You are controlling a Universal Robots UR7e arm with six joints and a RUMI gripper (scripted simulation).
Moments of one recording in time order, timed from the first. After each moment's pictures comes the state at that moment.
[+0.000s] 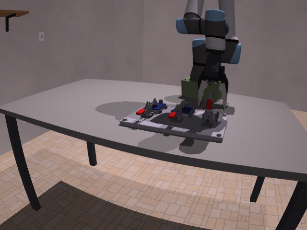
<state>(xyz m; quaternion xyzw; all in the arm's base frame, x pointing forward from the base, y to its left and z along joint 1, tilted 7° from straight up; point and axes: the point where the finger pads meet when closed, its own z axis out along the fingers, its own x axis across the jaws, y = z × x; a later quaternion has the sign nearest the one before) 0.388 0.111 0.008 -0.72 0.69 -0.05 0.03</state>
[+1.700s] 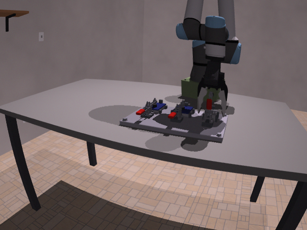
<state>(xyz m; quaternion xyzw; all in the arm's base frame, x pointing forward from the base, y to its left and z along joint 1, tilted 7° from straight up) 0.391 0.110 -0.018 -0.72 0.69 -0.05 0.03</state>
